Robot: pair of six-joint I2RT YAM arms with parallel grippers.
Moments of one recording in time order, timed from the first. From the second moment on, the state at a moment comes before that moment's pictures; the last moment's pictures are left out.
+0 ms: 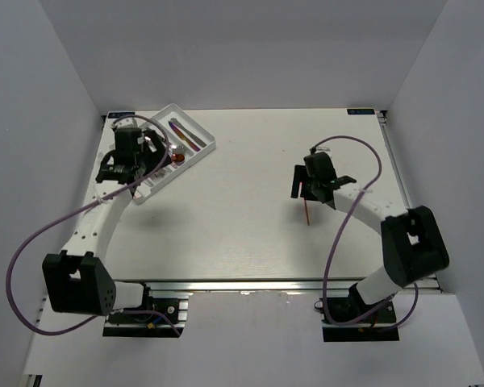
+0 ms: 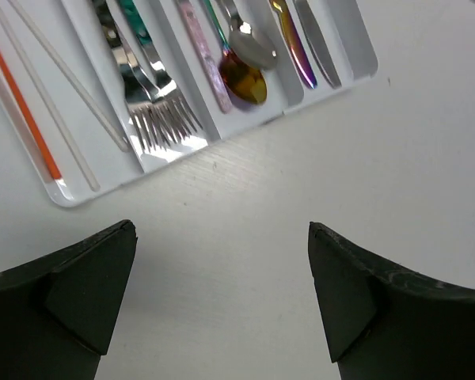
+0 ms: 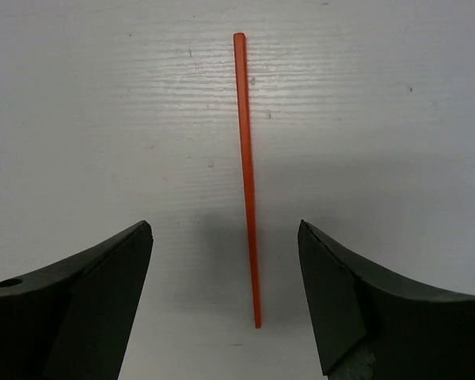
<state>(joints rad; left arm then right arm) -0.06 1.35 1.16 -0.46 -0.16 -0.48 0.43 1.49 0.89 -0.24 0.20 0.40</state>
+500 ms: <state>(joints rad) -0.08 1.27 0.91 -0.46 -0.10 -0.39 0.34 2.01 1.37 -0.40 0.17 0.26</state>
